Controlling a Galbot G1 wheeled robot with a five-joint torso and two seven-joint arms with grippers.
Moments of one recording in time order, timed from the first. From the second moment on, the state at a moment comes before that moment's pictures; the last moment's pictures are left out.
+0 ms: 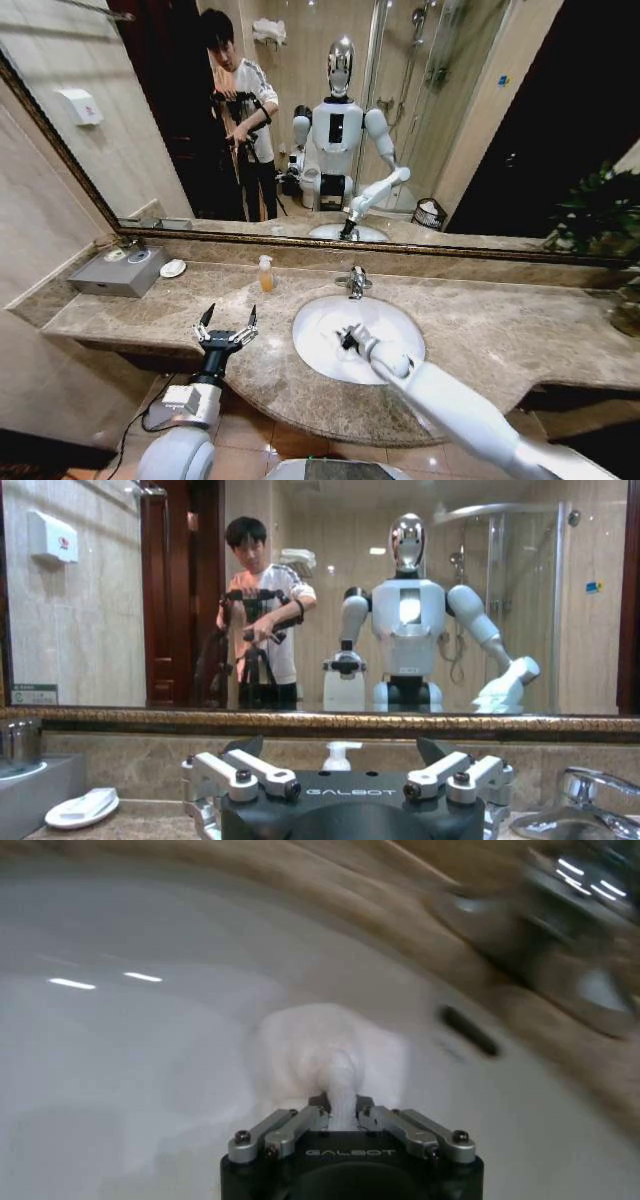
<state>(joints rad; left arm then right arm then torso) 1.82 -1.37 -0.56 -2.36 -0.15 -0.03 -0.11 -0.72 1.00 -0.34 1.45 0.37 -0.49 0.05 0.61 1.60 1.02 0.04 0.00</state>
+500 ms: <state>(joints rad) 1.82 -1.37 -0.56 -2.36 -0.15 -0.03 -0.11 -0.89 0.79 -0.34 1.72 0.40 -0.52 0.03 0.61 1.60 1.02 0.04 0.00</state>
